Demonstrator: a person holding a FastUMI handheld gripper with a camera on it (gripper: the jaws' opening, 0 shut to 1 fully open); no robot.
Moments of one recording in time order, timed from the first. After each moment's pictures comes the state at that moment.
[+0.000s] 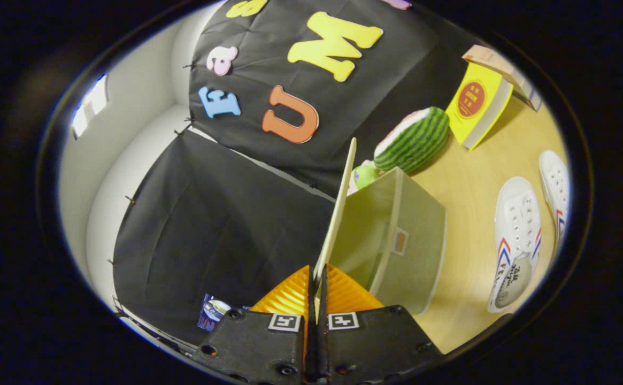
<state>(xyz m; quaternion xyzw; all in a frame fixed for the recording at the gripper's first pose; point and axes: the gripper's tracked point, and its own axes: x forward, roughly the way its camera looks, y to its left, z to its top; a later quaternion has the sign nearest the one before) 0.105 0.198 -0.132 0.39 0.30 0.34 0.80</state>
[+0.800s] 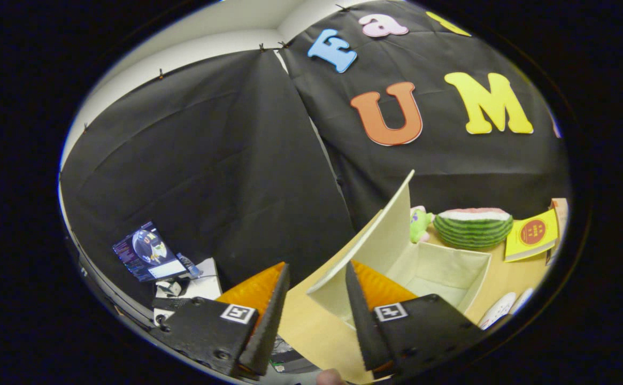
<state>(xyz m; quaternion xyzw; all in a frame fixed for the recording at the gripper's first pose) 0.096 0.399 -0.060 0.07 0.23 0.38 0.89</state>
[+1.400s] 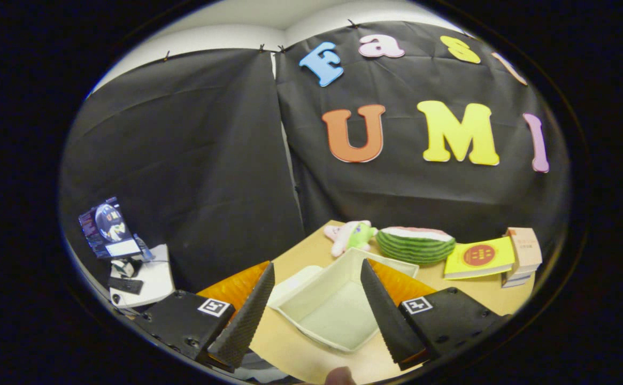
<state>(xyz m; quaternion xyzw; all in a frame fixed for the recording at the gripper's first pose) 0.102 0.276 -0.070 -0.02 0.20 0.27 0.94</state>
